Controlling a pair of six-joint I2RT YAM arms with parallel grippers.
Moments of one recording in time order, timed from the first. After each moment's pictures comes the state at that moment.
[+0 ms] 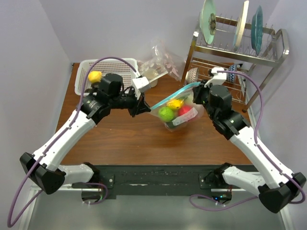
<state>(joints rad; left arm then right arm) -0.59 1.24 1.33 -0.61 0.57 0.11 0.54 1.01 1.07 -0.28 0.38 0.34</state>
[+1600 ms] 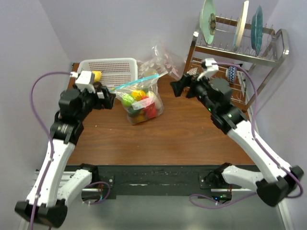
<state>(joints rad) -0.18 0.87 1.02 -0.40 0.11 -0.16 0.55 1.10 1.16 -0.14 0.06 0.35</state>
